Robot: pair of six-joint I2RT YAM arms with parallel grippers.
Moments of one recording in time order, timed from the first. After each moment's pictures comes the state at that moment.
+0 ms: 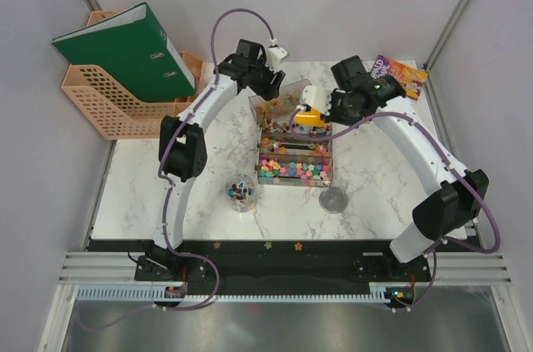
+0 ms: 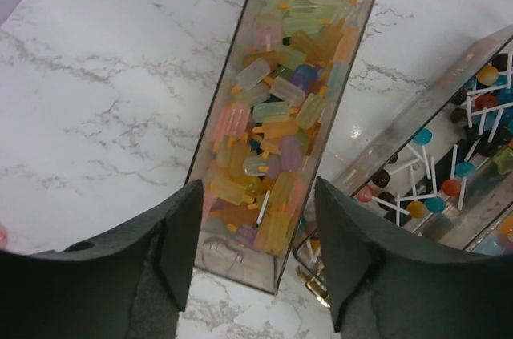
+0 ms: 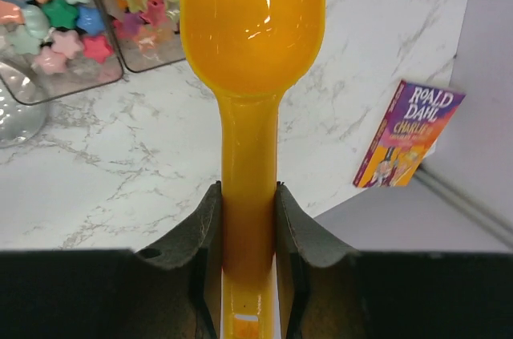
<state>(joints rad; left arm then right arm) -0.40 2.32 2.19 -0.60 0.31 0.32 0.49 1.61 1.68 -1.12 0.06 -0.98</state>
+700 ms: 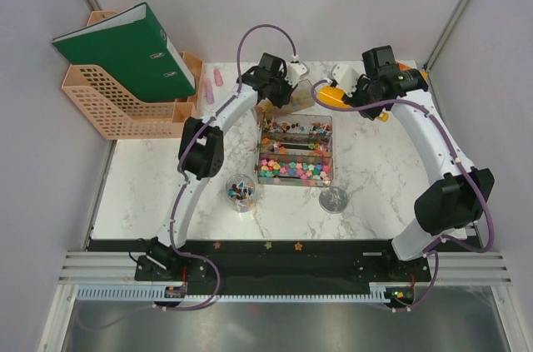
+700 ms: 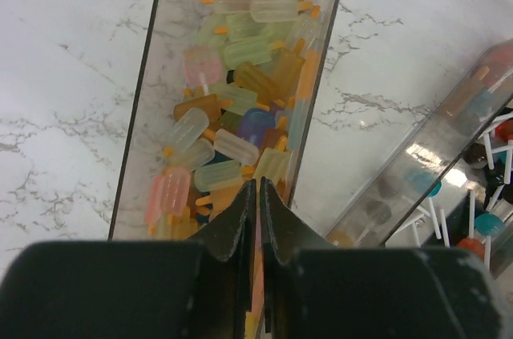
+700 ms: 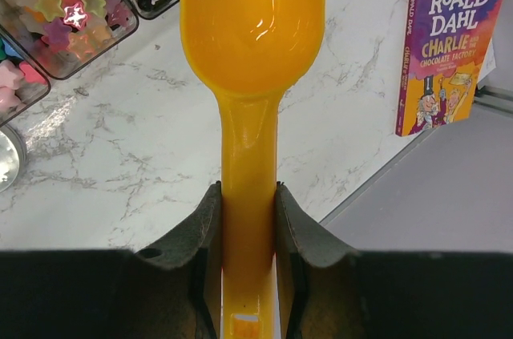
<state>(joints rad) -0.49 2.53 2.33 -0.57 0.29 0.38 0.23 1.62 1.68 -1.03 0.00 -0.79</state>
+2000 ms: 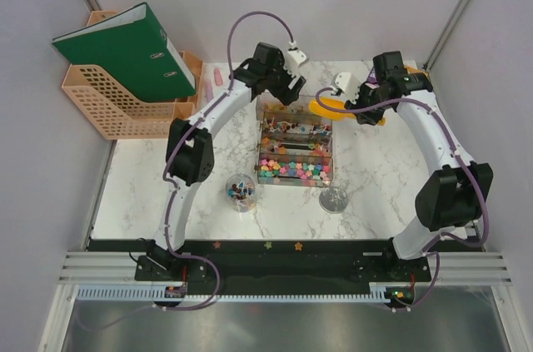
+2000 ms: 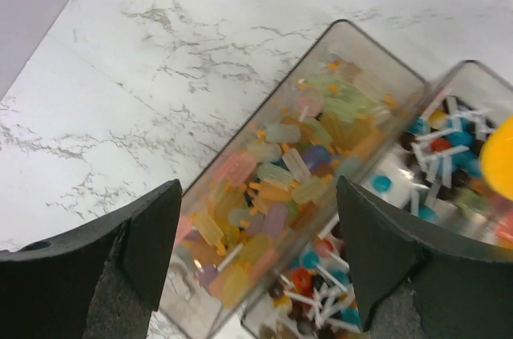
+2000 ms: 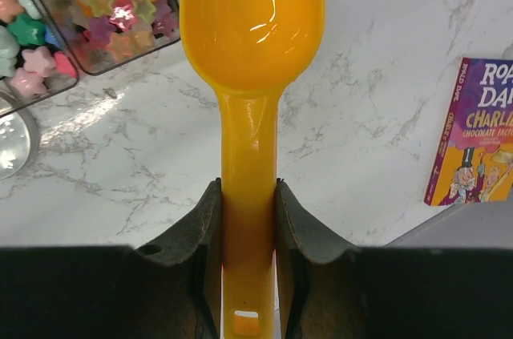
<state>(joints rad) -0.52 2.37 2.21 -0.48 0.25 0.37 0.13 1.66 1.61 -1.00 -0.25 -0.97</state>
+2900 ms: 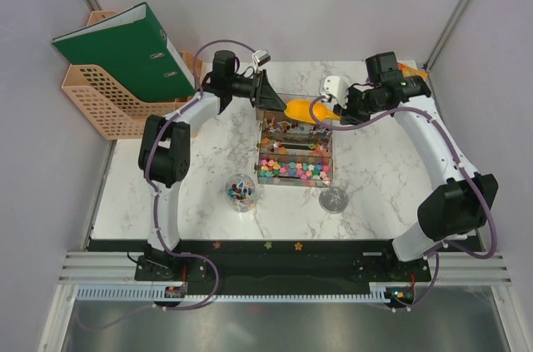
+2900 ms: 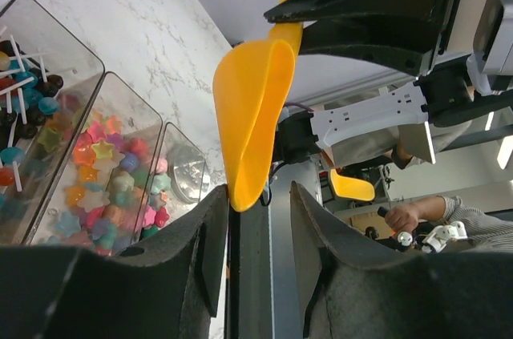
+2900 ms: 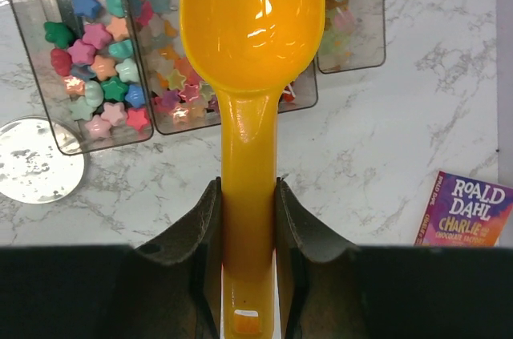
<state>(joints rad) -0.32 2.16 1.68 0.16 1.39 -0.76 0.20 1.57 1.59 -0.99 -0.46 -1.07</state>
